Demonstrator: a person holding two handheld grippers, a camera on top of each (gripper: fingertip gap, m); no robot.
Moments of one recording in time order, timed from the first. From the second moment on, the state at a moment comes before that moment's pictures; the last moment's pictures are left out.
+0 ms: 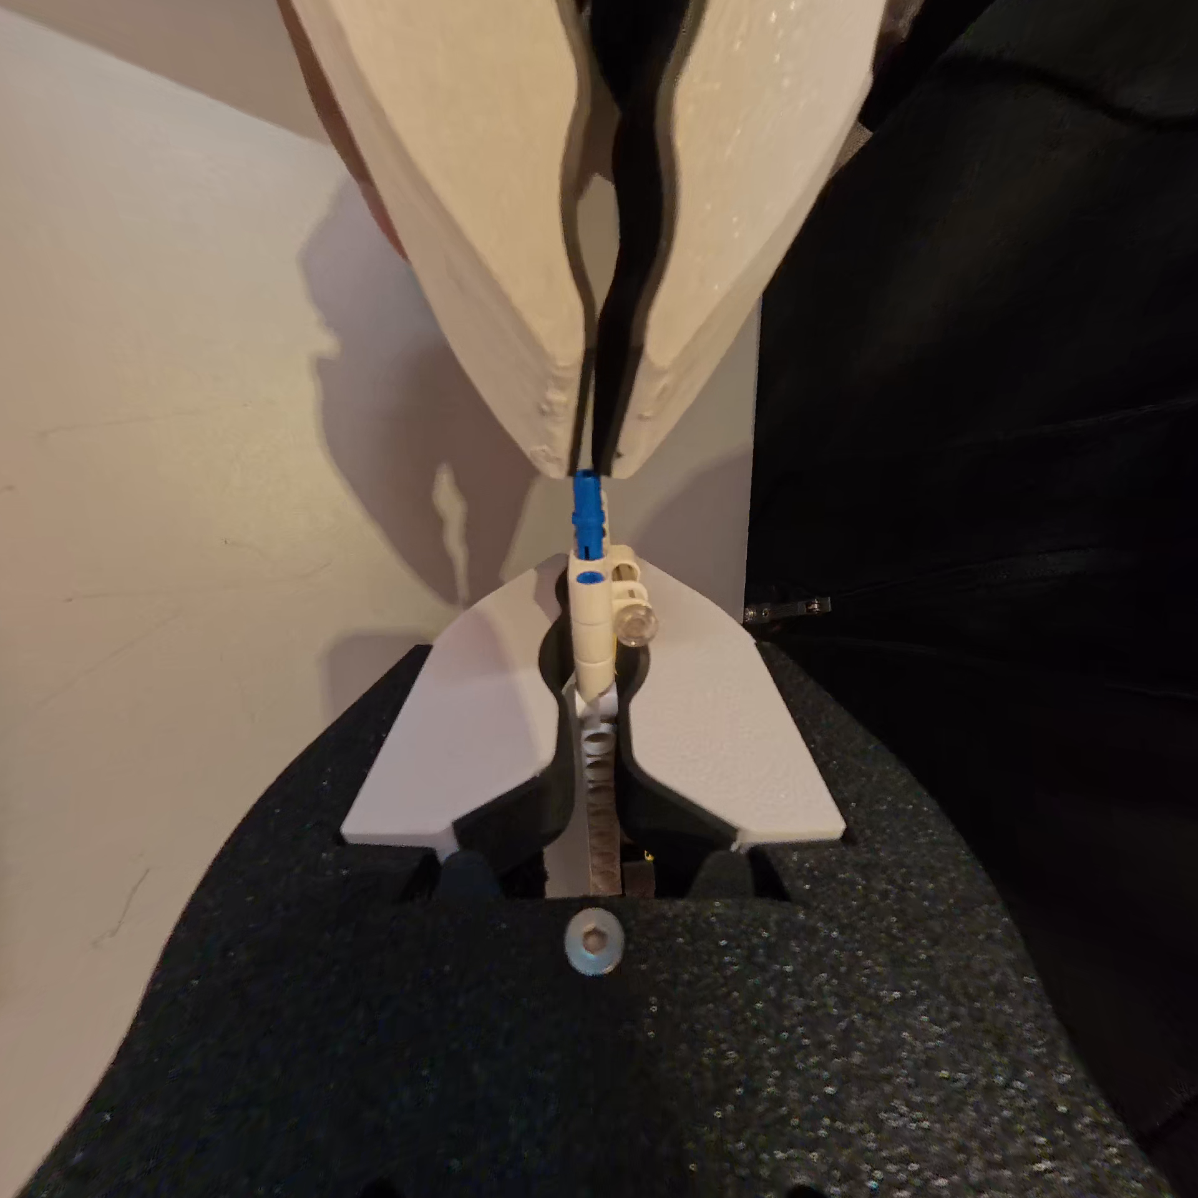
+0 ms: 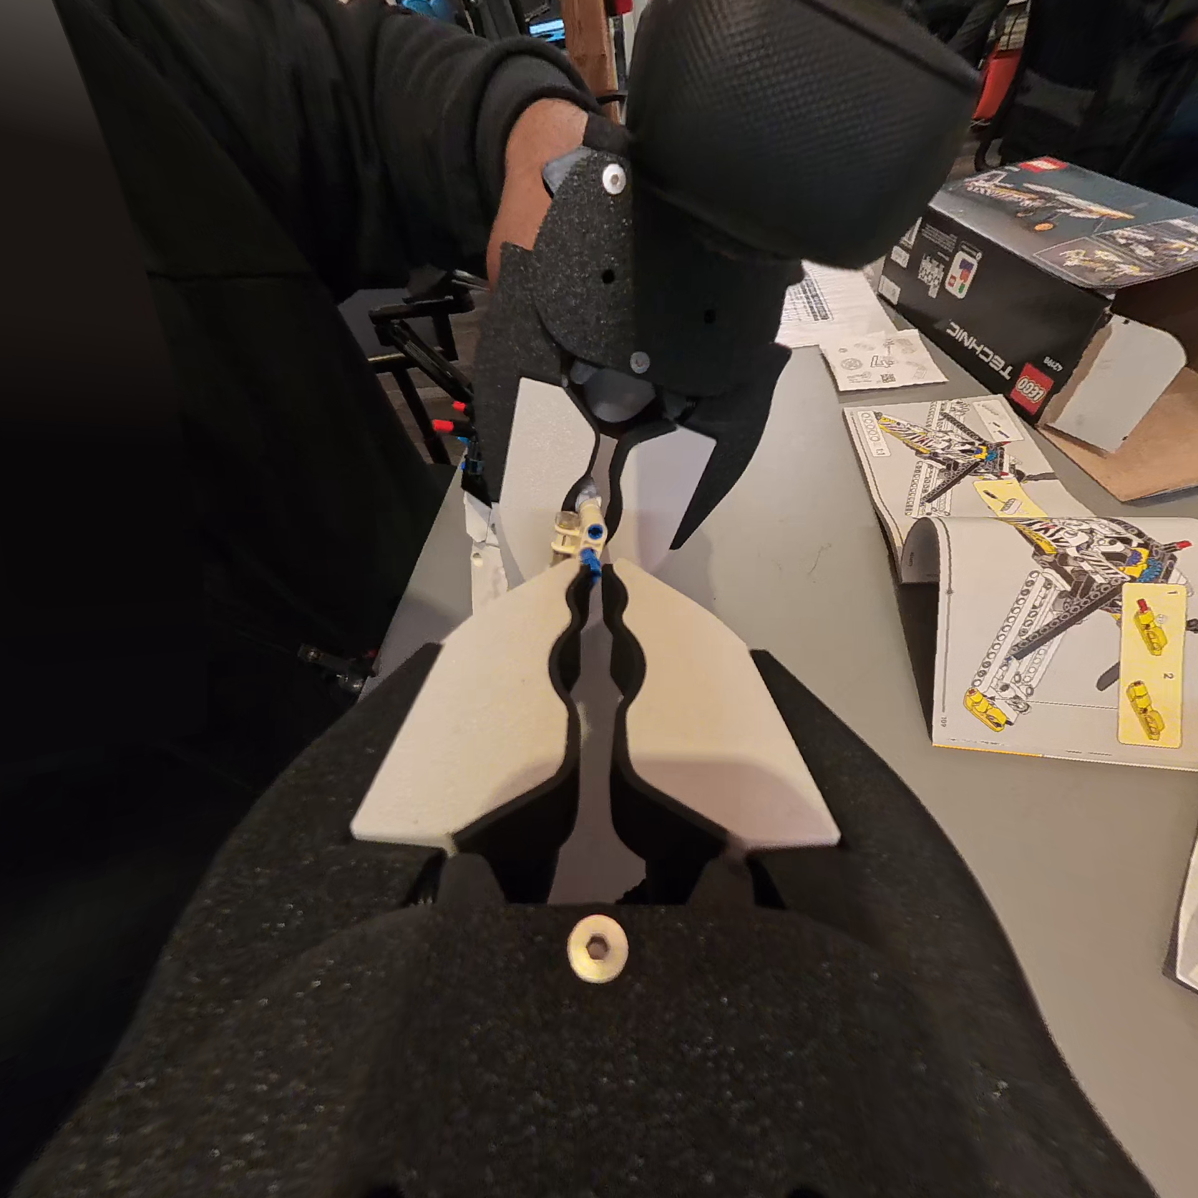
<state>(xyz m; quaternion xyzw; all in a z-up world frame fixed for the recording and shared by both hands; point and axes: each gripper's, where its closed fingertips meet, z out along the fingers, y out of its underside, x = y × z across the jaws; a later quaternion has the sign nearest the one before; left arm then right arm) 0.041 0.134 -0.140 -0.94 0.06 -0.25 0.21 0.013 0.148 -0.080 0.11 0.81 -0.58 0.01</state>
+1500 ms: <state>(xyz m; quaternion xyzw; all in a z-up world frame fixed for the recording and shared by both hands) 0.047 0.135 -0.149 -0.96 0.11 -0.20 0.14 0.023 0.143 -0.098 0.08 0.84 -0.54 0.02</state>
